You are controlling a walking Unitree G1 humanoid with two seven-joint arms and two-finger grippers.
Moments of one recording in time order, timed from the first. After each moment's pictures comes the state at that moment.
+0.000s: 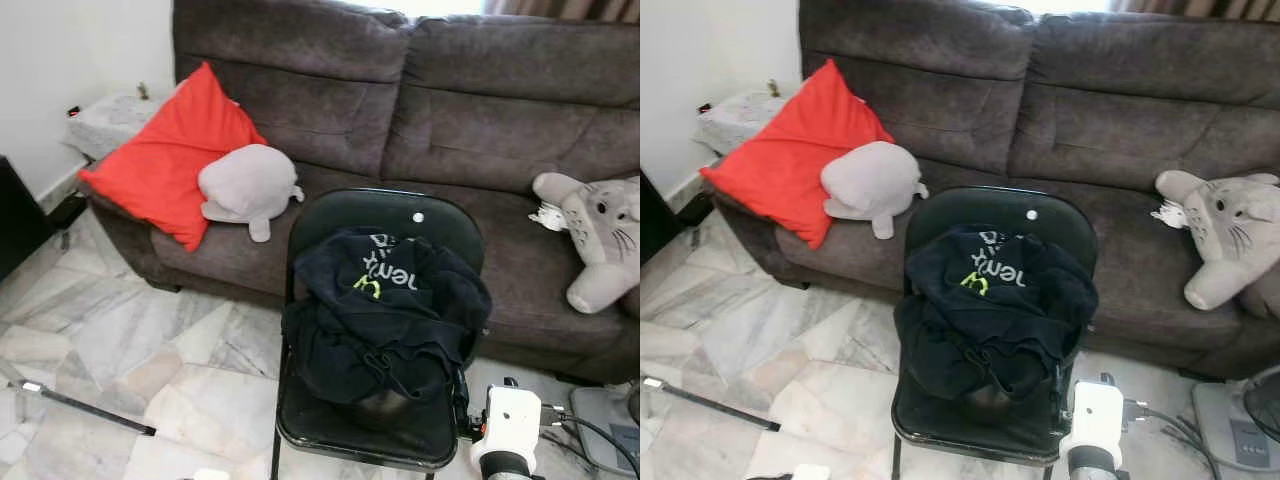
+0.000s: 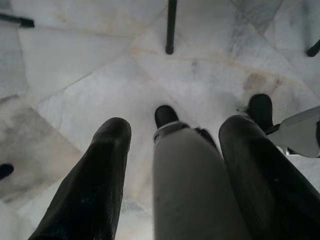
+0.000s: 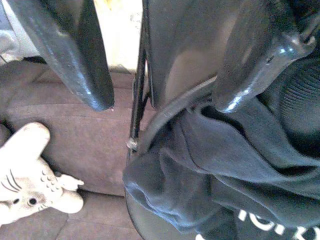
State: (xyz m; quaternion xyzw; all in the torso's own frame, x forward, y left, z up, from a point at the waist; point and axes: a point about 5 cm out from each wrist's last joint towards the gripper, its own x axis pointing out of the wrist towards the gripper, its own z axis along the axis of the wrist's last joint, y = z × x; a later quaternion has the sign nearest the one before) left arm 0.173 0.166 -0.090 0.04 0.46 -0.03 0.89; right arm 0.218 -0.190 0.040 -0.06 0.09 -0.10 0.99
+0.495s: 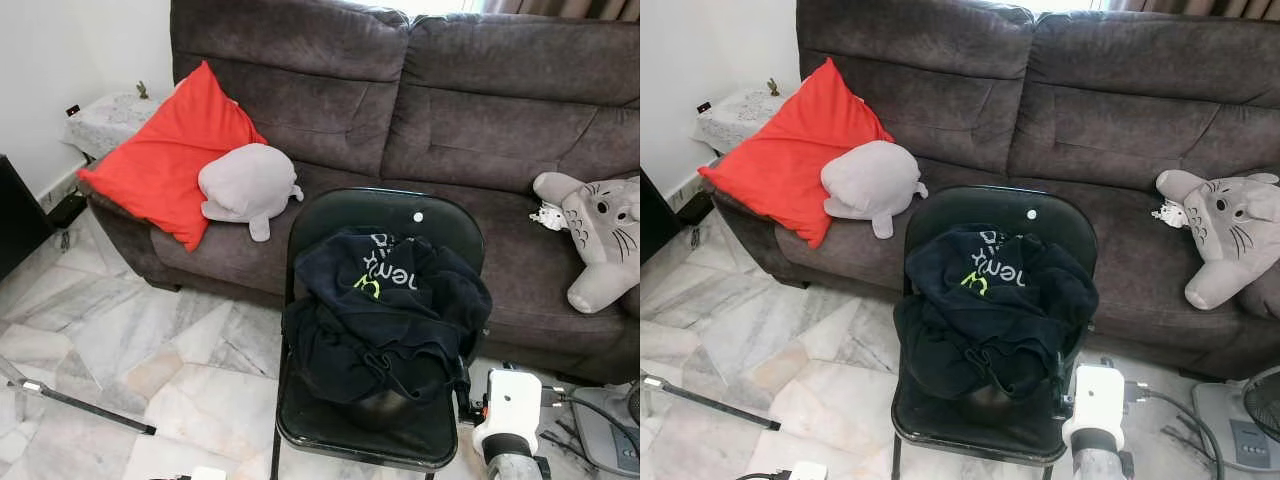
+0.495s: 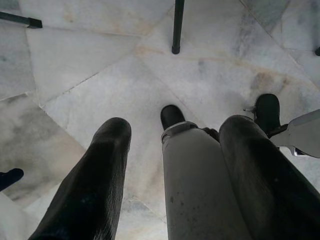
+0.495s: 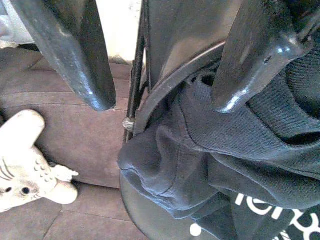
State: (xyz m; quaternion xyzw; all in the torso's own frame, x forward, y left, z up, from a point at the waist) left arm 0.173 0.174 -0.089 0.05 0.46 -0.02 0.88; right arm 0.234 -0.193 0.051 -0.06 0.08 -0.08 0.99
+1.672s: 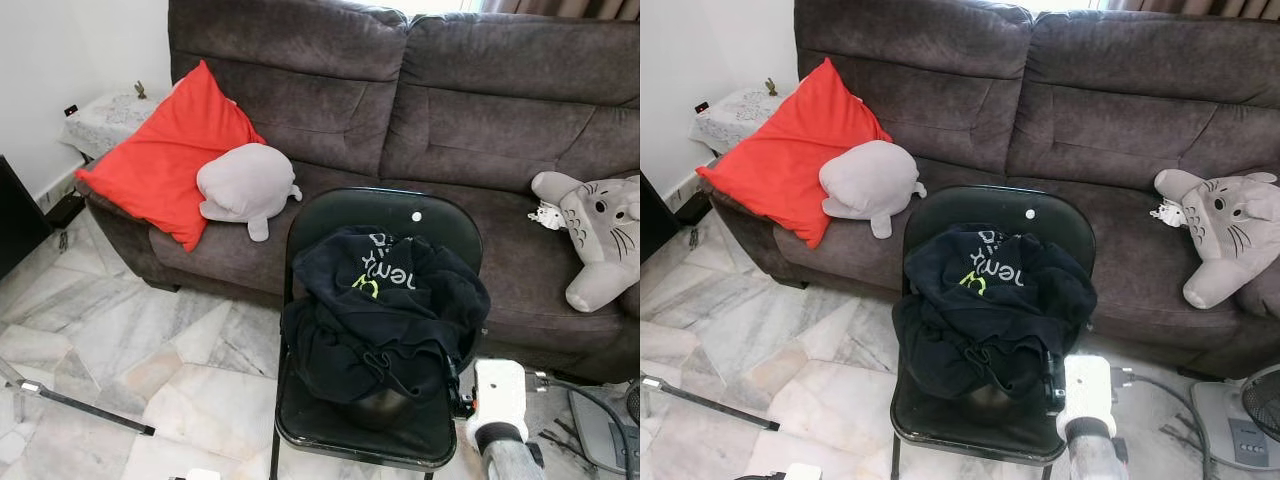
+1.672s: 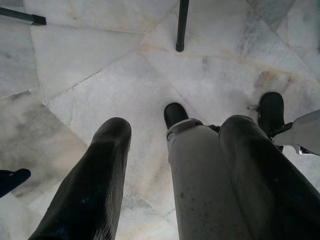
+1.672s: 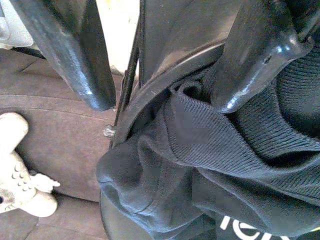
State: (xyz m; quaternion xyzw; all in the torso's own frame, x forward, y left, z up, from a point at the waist) left arm 0.171 0.180 -0.090 0.05 0.47 -0.02 0.88; right arm 0.246 -0.190 0.050 -0.09 0.12 -0.05 0.99
